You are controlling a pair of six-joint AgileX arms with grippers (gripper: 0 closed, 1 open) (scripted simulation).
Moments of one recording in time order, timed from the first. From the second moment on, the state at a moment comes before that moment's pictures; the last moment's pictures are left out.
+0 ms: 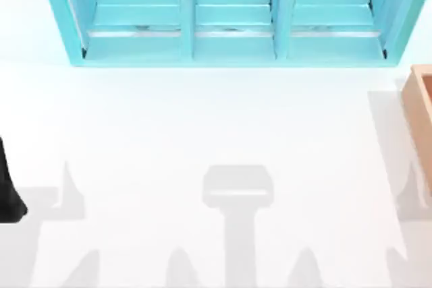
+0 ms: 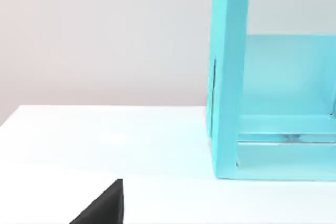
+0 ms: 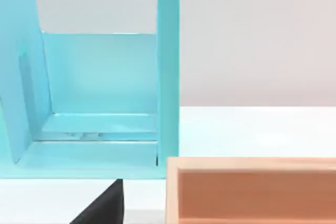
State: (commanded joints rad) left arm 0.00 0.00 0.00 0.00 0.00 0.00; right arm 0.00 0.00 0.00 0.00 0.00 0.00
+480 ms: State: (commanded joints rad) left arm 0.00 0.00 0.00 0.00 0.00 0.00; right arm -0.08 0.23 0.22 -0.21 0.00 -0.07
